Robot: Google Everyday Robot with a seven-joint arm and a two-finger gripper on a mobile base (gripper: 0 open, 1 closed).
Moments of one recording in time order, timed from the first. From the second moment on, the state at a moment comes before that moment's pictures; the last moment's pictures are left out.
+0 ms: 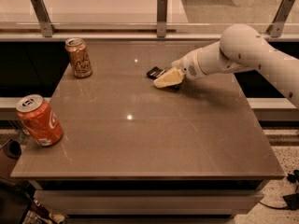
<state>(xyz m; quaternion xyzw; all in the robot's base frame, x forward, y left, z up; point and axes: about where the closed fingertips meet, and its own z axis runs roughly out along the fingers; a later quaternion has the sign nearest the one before) 0.698 -0.072 0.817 -0.42 0.79 0.21 0.39</state>
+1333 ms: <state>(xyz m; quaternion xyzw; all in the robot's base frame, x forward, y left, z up) 0.689 -0.081 0.846 -0.42 0.79 0.19 0.40</state>
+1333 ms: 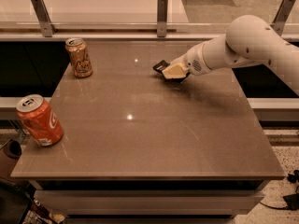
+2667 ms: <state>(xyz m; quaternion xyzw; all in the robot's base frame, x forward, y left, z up) 0.680 -0.068 0.899 -0.44 0.79 0.14 0.41</state>
